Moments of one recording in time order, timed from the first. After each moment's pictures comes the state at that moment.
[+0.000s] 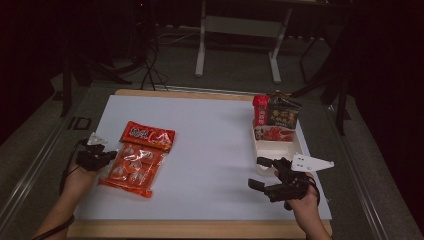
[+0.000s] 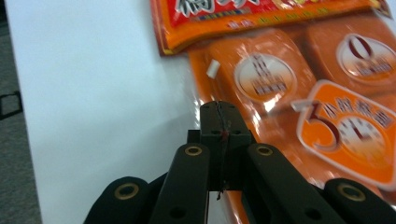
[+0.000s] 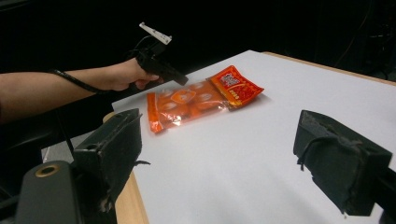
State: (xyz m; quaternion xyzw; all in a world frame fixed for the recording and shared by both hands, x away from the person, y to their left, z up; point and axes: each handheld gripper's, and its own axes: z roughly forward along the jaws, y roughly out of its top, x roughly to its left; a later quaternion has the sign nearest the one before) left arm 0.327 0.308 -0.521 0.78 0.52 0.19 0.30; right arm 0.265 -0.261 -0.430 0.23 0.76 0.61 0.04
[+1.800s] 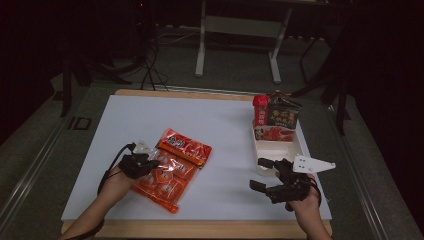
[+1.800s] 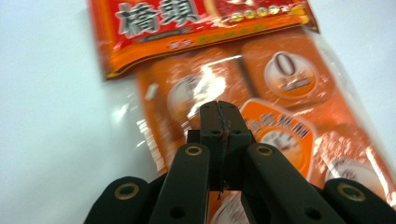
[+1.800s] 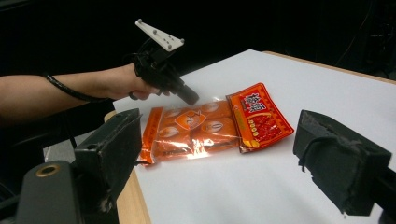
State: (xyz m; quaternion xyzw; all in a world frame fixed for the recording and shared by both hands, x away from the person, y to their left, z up) left arm 0.309 0.197 -0.501 0.85 0.40 0.13 0.32; right arm 0.263 -0.264 -0.431 0.23 0.76 0.61 0.04
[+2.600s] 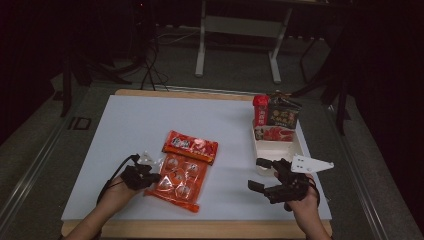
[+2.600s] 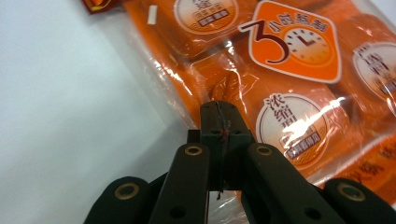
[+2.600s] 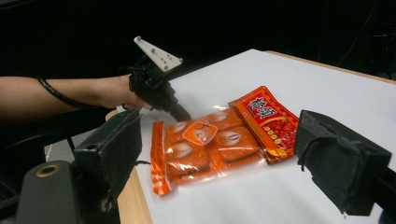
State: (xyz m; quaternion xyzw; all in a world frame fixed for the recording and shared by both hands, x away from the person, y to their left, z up) left arm 0.290 0.175 -0.522 0.87 0.38 0.07 0.30; right arm 0.262 -0.260 -0.430 0.23 0.76 0.61 0.04
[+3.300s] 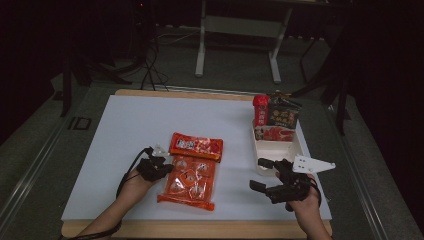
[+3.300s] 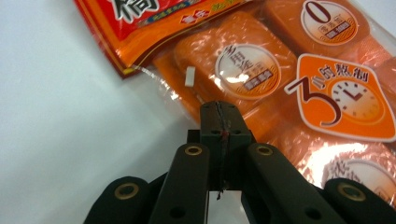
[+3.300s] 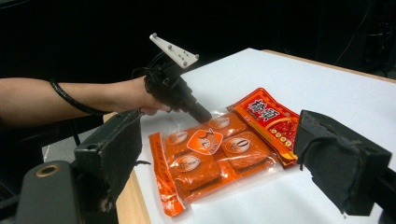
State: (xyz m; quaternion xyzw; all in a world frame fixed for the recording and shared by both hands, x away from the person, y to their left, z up) left arm 0.317 0.144 -0.525 0.86 0.40 0.10 0.32; right arm 0.262 -0.264 -0.432 0.23 0.76 0.61 0.04
